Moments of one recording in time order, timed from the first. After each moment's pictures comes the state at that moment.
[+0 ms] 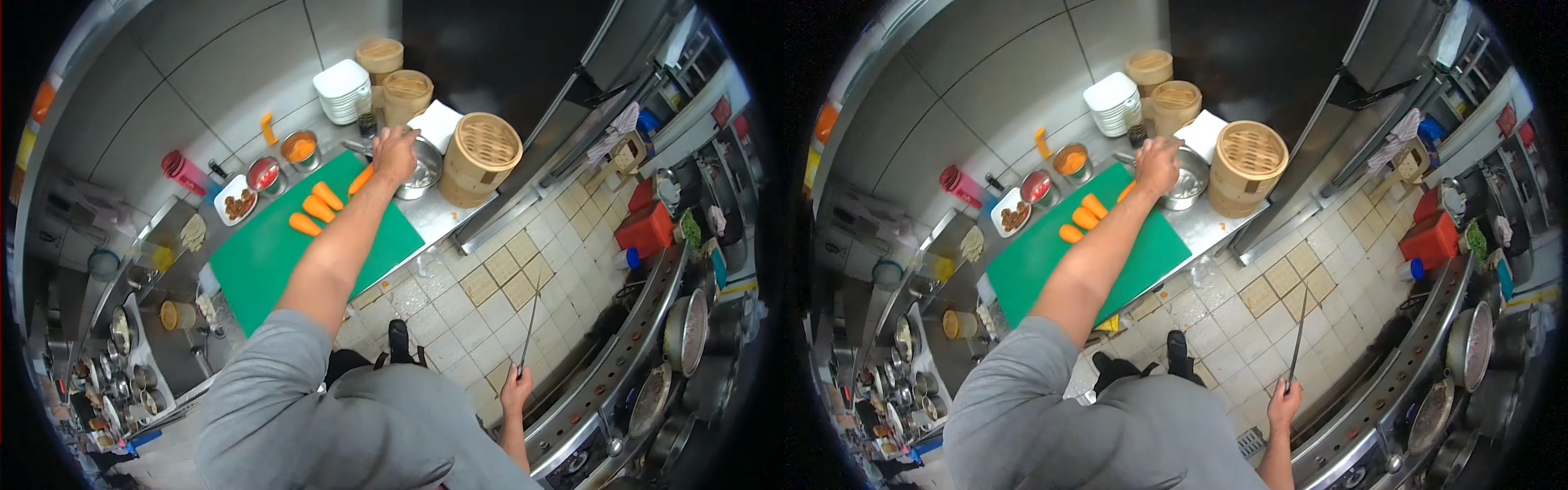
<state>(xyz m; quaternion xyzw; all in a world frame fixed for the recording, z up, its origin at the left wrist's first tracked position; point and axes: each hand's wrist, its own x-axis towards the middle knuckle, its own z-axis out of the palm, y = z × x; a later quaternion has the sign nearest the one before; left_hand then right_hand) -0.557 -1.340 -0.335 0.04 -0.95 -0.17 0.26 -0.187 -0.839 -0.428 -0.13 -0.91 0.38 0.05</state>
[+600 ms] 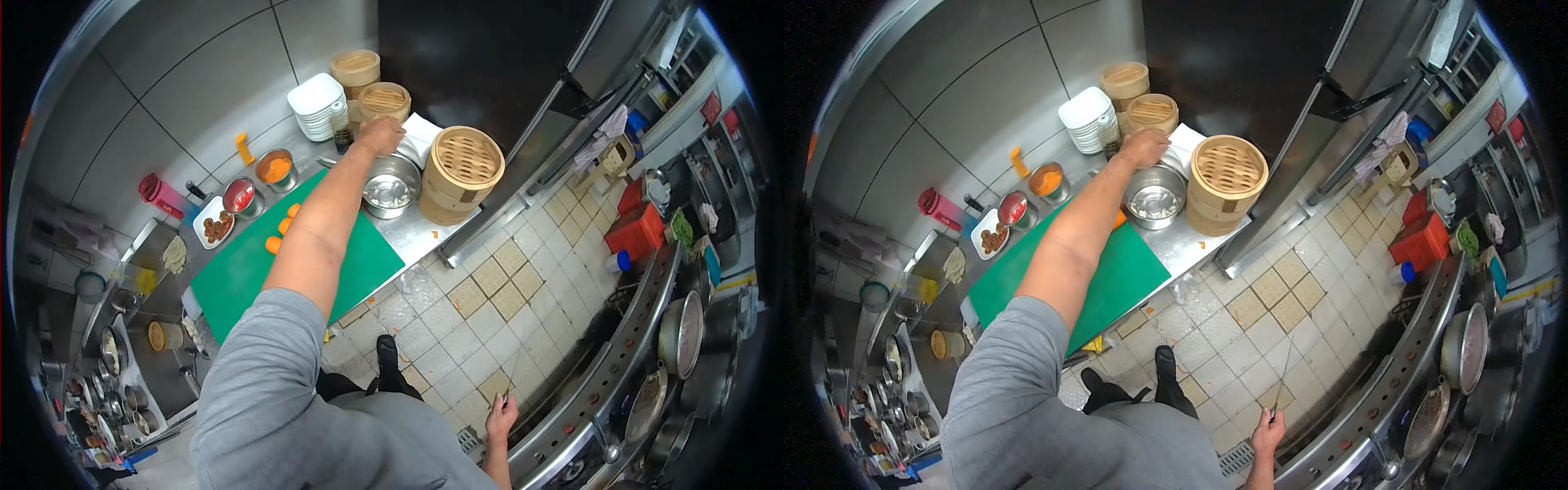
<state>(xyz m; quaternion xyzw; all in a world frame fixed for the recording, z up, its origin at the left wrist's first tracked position) -0.679 -1.377 -0.324 -0.01 -0.99 -0.11 0.04 -0.158 -0.825 -0.448 -0.22 -0.89 0.40 0.01</state>
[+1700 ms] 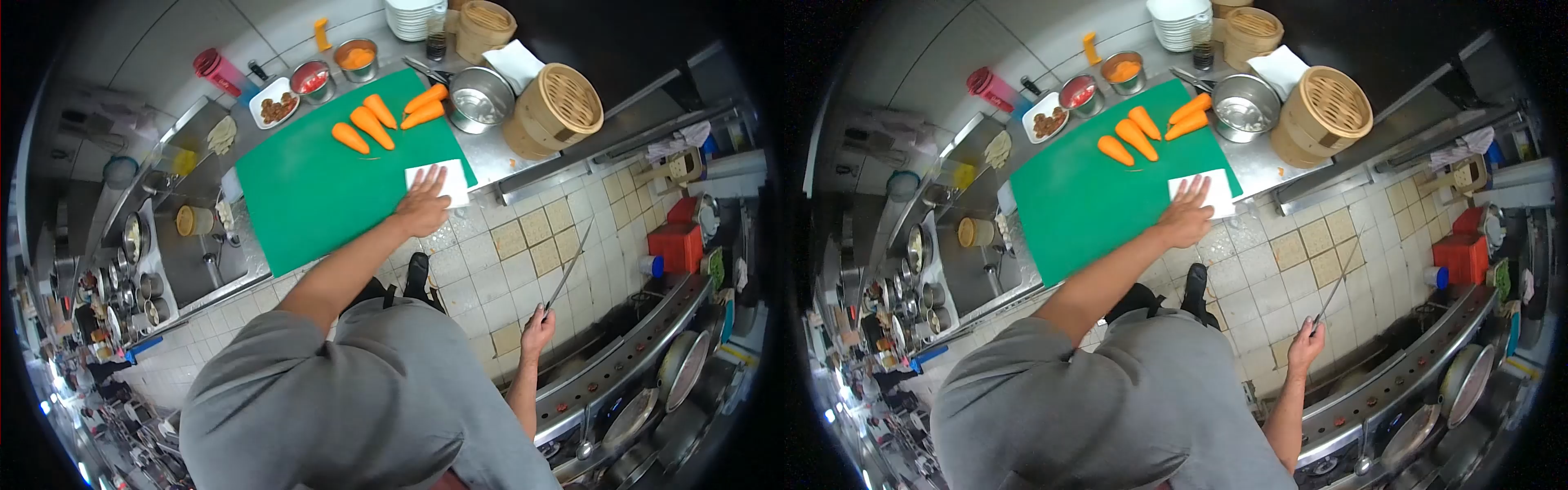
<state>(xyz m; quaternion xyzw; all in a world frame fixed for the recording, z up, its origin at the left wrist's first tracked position) -0.323 -1.299 -0.438 -0.05 -0.98 -0.20 -0.06 -0.260 -0.856 -0.461 -0.13 -0.84 0.52 -0.03</state>
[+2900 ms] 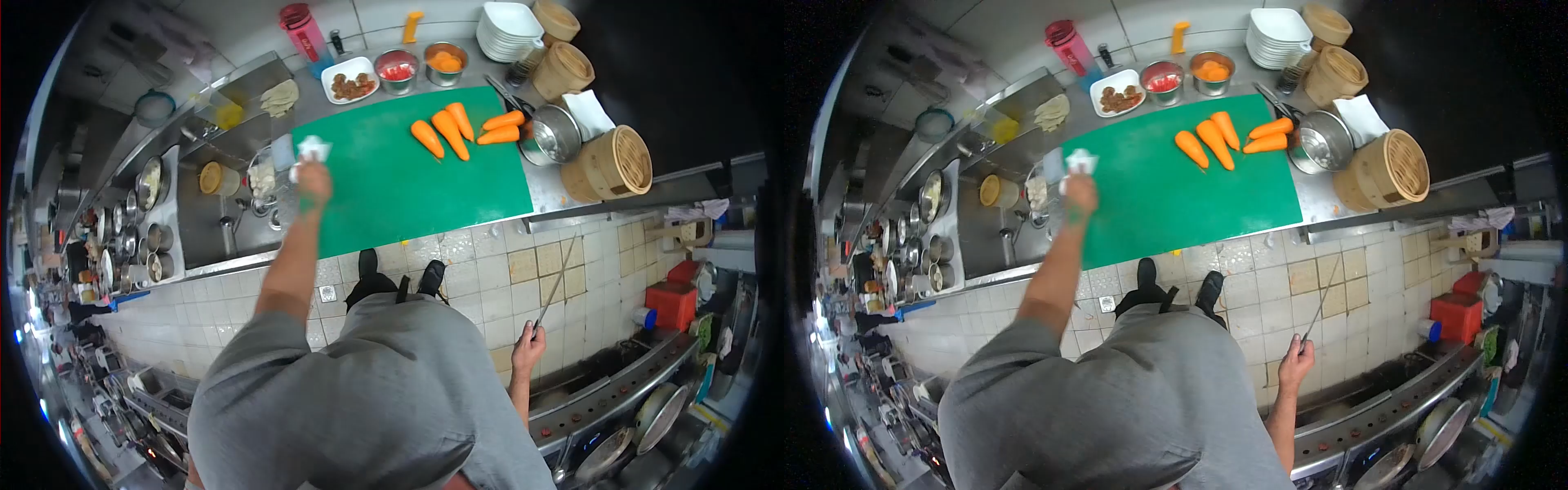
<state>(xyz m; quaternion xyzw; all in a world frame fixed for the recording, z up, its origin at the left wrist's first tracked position) -0.084 -1.652 -0.561 0.20 -0.90 0.31 0.22 -0.219 -0.936 -0.454 -0.03 -0.87 0.49 -0.11</state>
